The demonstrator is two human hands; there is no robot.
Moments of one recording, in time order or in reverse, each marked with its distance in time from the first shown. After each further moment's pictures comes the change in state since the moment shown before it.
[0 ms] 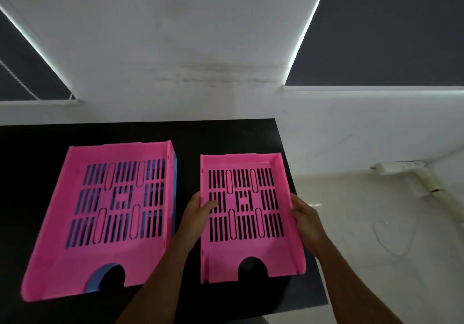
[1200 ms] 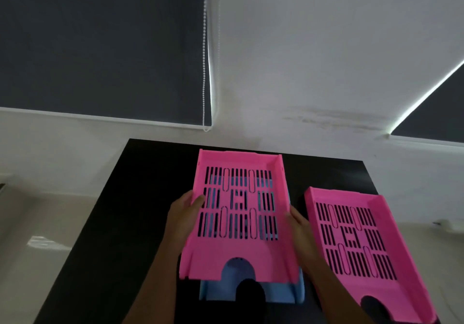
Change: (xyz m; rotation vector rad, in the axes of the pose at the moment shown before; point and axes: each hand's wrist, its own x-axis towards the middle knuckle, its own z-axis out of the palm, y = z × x) left_hand -0.043 0.028 -0.357 -0.042 0.234 0.141; right_hand -0.078 -0.136 0.322 0.240 -0.126 -0.078
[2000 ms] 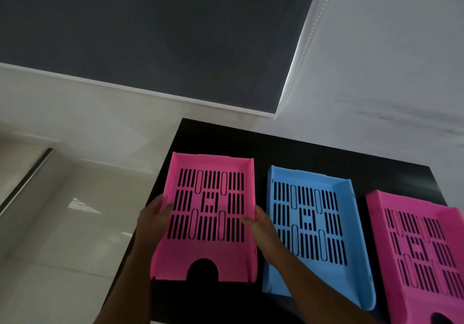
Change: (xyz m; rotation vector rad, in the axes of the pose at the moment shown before) left_hand 0.042 -0.107 -0.212 0.163 0.248 -0.051; right_hand -0.006 0.046 0.240 -0.236 -0.278 0.193
